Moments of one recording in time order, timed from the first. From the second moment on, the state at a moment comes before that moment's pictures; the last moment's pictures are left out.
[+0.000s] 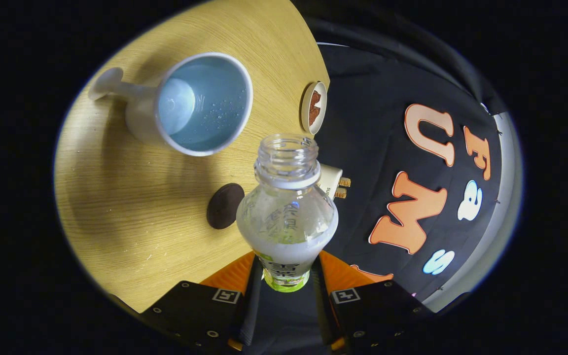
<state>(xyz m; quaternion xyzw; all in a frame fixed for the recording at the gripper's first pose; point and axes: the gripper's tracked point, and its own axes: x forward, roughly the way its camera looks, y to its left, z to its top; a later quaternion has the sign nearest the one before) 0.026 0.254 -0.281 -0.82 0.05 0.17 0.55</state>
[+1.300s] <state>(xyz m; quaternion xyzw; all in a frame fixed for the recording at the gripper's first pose) 0.032 0.258 -0.275 -0.84 0.04 0.18 0.51</state>
